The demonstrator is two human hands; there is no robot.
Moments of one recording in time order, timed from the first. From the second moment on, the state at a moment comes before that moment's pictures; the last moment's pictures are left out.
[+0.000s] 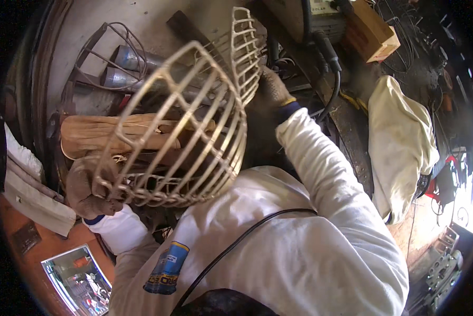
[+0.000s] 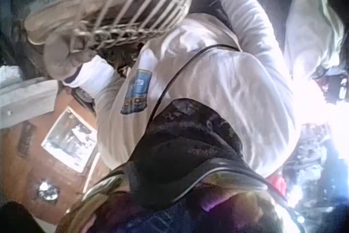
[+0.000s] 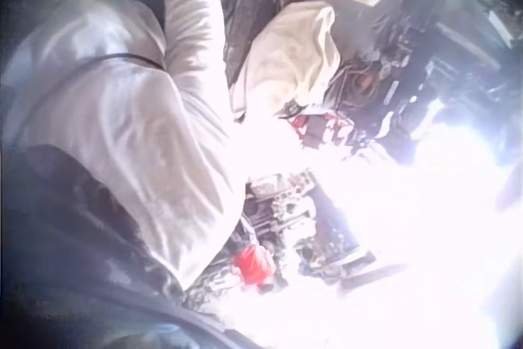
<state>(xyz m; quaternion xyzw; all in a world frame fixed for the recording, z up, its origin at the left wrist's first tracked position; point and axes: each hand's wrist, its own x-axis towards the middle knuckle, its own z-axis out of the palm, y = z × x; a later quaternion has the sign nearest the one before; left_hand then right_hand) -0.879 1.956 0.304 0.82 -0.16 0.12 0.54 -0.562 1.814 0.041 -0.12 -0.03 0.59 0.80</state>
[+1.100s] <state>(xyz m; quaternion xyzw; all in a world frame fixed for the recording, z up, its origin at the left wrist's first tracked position) -0.749 1.899 0.129 0.60 0.35 0.46 0.55 -0.594 1.881 0.034 0.11 -0.01 0.70 0.70</state>
